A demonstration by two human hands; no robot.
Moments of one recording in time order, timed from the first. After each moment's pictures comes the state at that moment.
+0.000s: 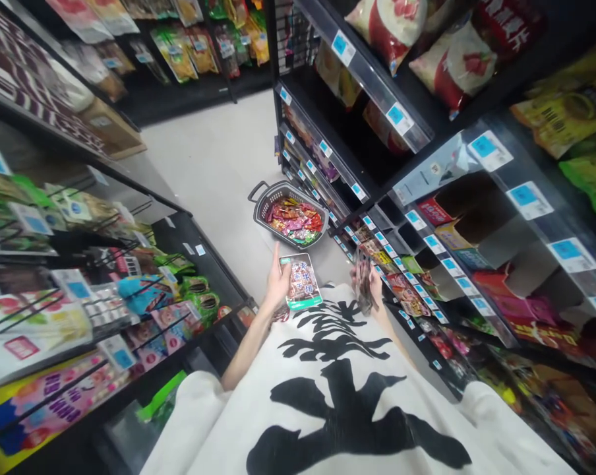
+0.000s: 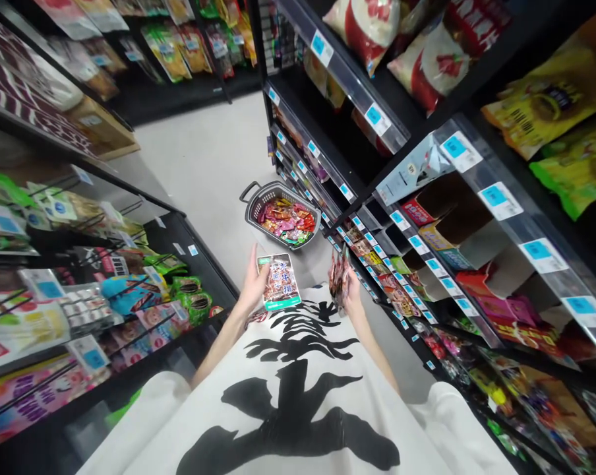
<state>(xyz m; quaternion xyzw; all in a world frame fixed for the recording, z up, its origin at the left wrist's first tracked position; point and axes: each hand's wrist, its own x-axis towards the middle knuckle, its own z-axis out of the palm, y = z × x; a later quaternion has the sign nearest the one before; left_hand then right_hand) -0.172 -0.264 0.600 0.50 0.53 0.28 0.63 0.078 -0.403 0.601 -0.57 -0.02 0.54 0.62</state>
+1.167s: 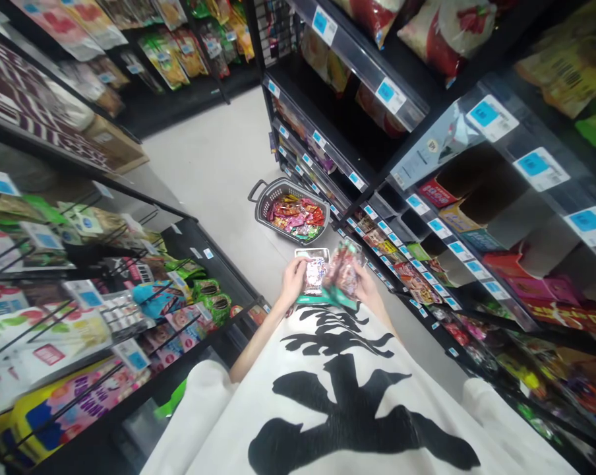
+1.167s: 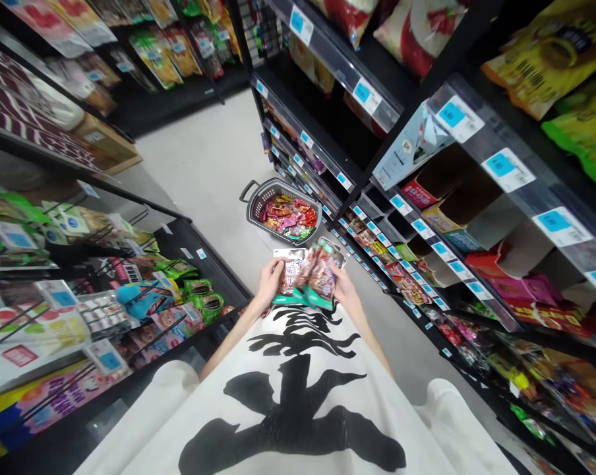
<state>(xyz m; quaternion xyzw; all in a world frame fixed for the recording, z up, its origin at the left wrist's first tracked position) -0.147 -0.282 0.592 0.60 0.45 0.25 0.61 0.046 -0.403 0.592 -0.52 0.00 0.57 0.64</state>
